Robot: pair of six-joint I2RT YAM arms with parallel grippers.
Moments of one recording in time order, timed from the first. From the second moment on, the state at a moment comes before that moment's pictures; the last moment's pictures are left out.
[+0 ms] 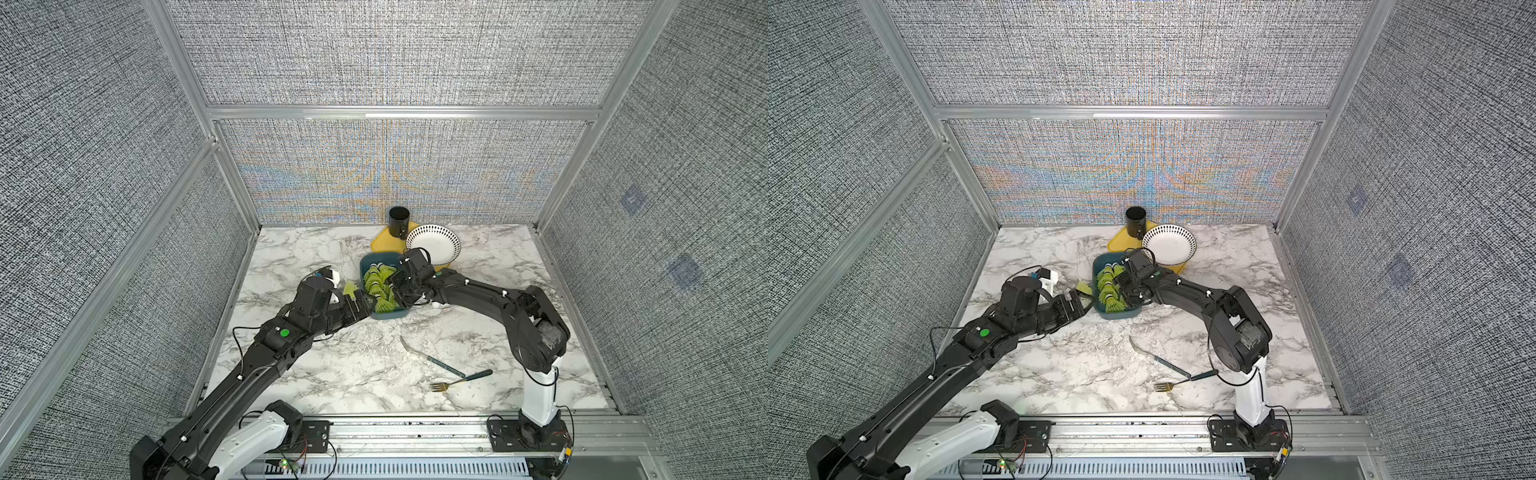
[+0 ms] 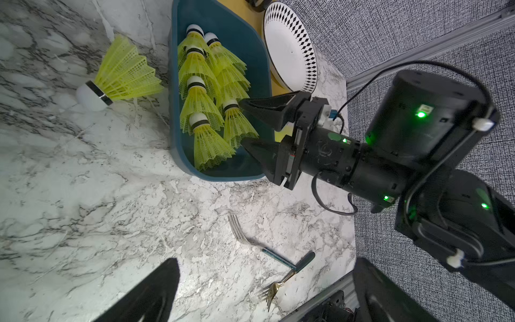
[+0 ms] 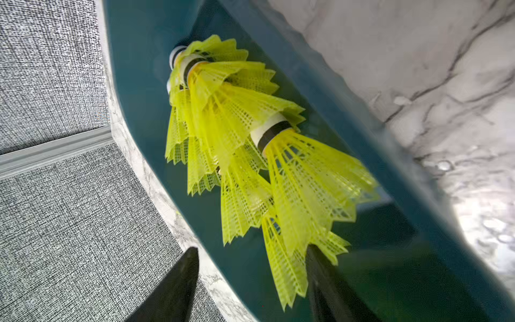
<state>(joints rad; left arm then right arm) -0.56 0.97 0.84 -0.52 0.23 -0.89 0.69 1.96 1.42 -0.31 -0.11 1.52</state>
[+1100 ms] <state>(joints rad) -0.56 1.66 1.50 -0.62 0.53 -0.55 0.36 1.57 1.39 -0.87 -0.21 0.53</state>
